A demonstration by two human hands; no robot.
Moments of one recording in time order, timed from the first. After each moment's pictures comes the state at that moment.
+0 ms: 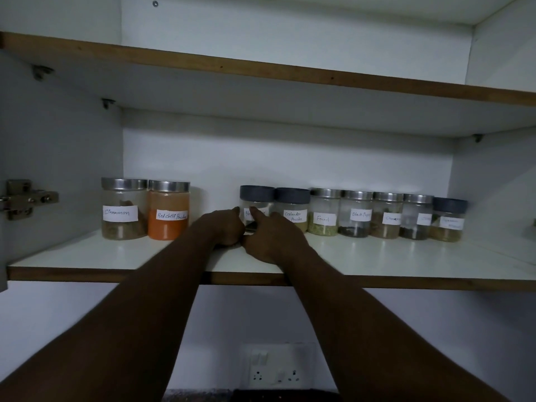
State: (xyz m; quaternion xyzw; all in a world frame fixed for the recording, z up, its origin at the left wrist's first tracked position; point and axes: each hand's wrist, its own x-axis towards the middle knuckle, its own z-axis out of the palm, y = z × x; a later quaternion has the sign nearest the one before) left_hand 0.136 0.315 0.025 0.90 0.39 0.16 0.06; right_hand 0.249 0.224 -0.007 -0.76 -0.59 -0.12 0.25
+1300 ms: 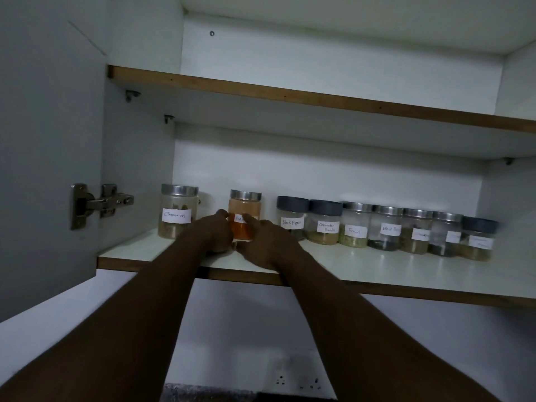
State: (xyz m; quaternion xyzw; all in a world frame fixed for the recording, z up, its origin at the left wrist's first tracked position) left_hand 0.031 0.347 0.016 0.86 0.45 0.22 0.12; right_hand 0.168 0.261 -0.002 -0.74 -0.64 -0.10 0.19
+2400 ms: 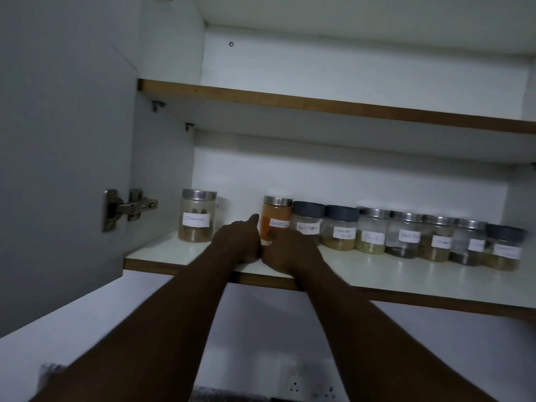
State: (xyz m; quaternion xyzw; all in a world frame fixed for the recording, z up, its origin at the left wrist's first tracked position) left_hand 0.042 0.334 0.004 0.88 0.40 0.26 -0.02; right_hand 0.152 0.238 -0.001 -0.75 -0.60 -0.08 0.26
